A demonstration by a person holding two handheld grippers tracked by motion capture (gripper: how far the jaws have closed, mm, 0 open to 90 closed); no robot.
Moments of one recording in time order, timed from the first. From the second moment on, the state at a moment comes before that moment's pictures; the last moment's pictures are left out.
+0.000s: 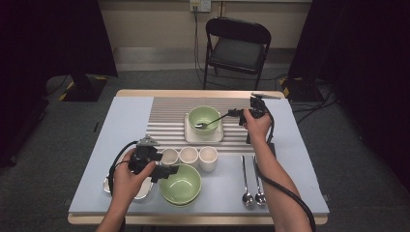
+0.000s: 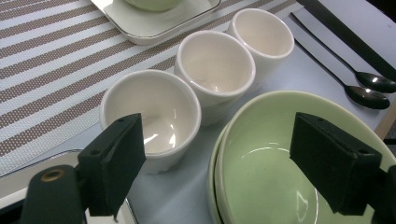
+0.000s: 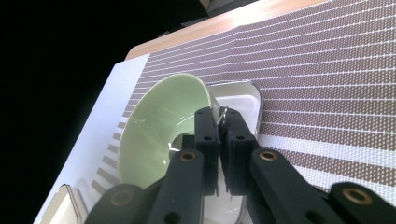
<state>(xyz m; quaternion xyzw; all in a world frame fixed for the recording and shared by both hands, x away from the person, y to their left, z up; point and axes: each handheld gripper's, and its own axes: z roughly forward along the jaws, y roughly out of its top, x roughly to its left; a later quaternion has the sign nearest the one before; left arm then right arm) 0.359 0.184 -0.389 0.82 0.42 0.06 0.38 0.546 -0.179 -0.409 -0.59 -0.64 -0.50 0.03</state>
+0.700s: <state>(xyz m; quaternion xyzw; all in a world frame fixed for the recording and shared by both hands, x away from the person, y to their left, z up) 0.359 0.184 -0.389 0.82 0.41 0.06 0.38 0.547 -0.176 -0.406 -0.58 -0.65 -0.49 0.01</state>
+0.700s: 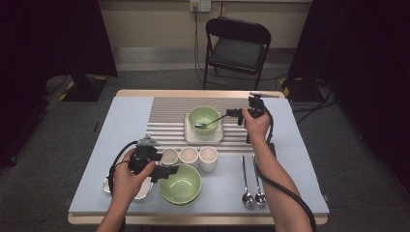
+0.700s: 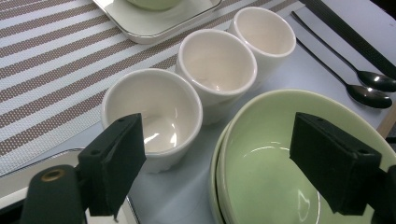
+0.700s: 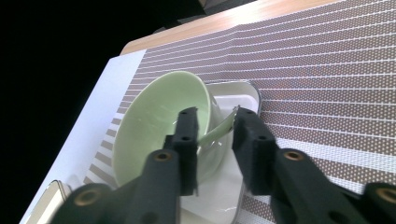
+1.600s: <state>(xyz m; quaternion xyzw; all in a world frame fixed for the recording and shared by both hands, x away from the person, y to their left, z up) 0.359 0.186 -0.387 0.82 0.41 0.06 0.39 0.549 -0.173 -0.405 -0.57 -0.67 -0.47 -0.03</state>
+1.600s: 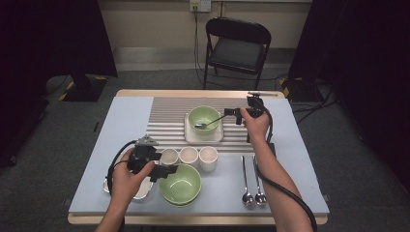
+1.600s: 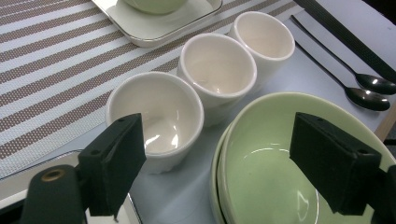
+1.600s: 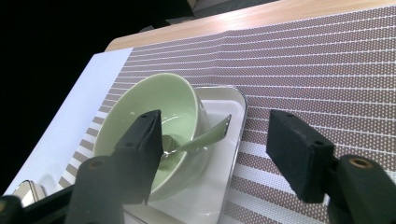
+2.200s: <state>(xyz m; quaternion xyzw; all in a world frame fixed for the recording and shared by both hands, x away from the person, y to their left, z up) 0.359 0.190 -0.386 0.82 0.42 0.07 0.39 0.544 -0.176 -0.406 -0.56 -0.70 -0.43 -0.06</state>
